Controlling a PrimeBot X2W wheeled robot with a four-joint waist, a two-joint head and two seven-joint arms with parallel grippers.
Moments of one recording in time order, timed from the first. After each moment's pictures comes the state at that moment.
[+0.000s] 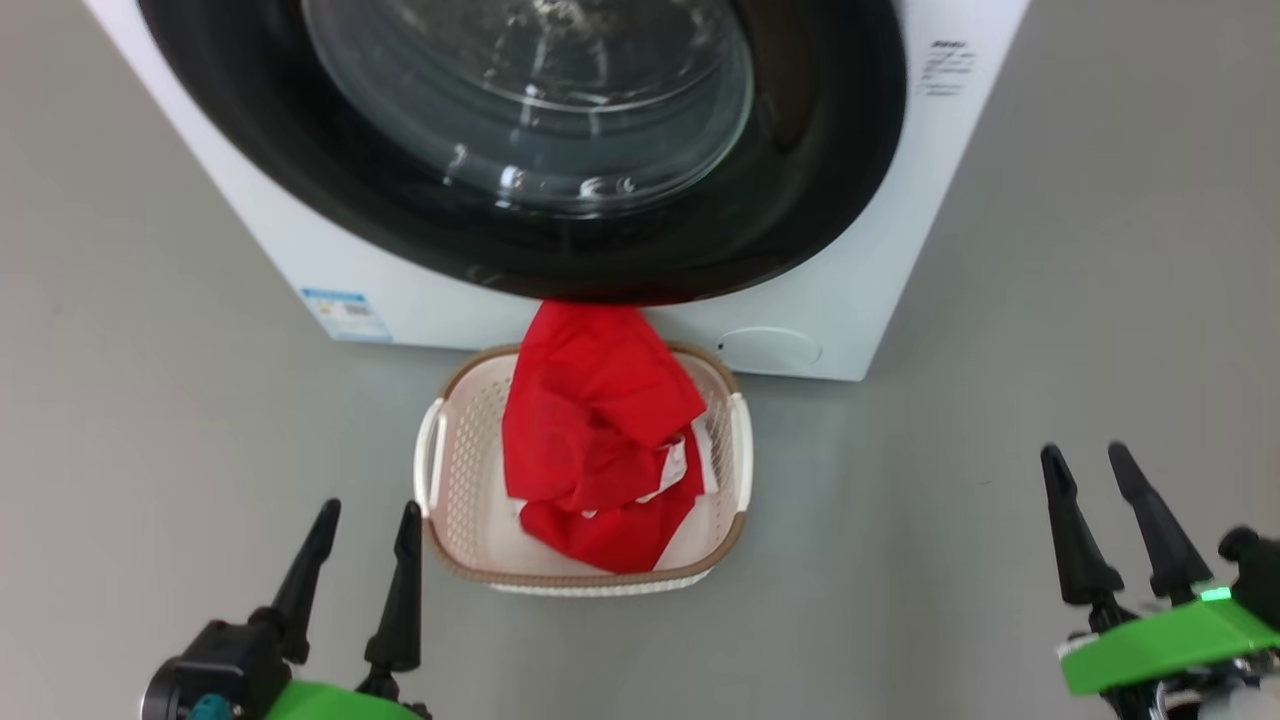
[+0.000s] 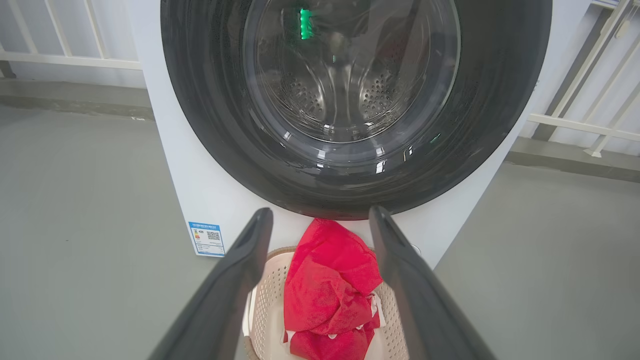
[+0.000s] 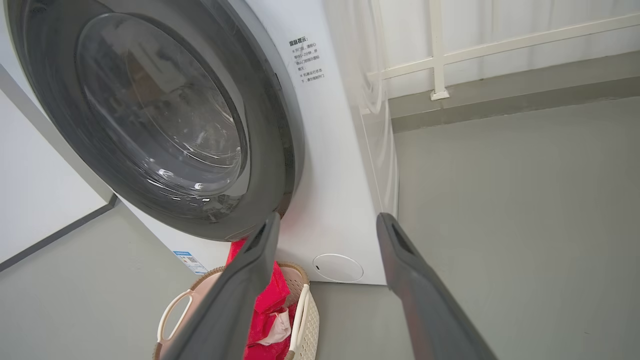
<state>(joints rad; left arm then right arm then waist) -0.10 0.03 -0.03 0.21 -0.24 -0.12 -0.26 -0.05 -0.19 0.01 0.21 0.56 0.13 -0.26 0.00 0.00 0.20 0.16</state>
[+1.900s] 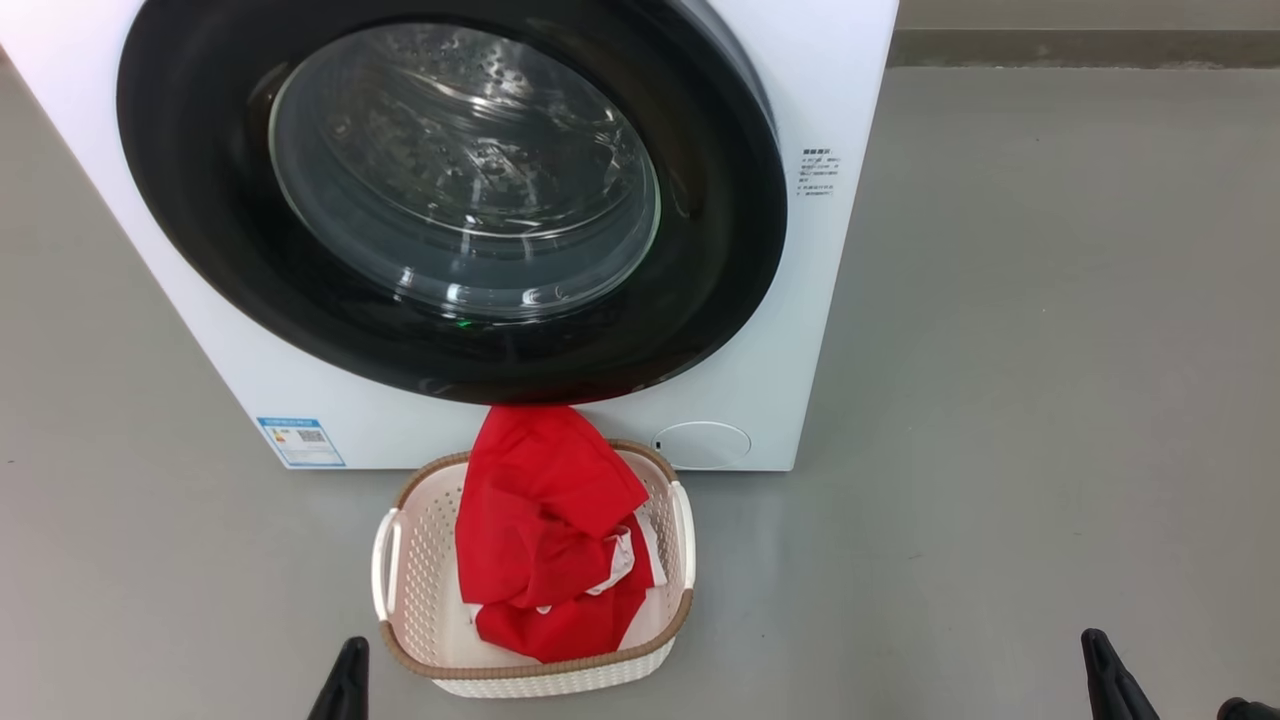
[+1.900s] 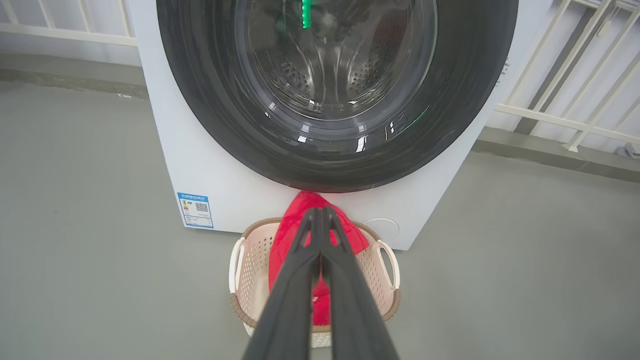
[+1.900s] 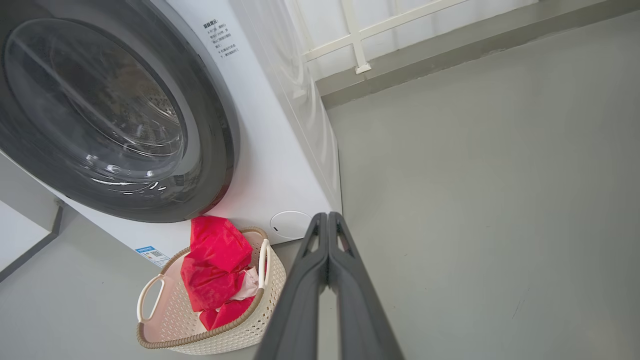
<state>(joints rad) 0.09 0.02 0.02 0.25 -0.24 -0.12 -0.25 0.21 -0.09 -0.08 0.27 0.57 0.13 -0.25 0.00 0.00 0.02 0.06</state>
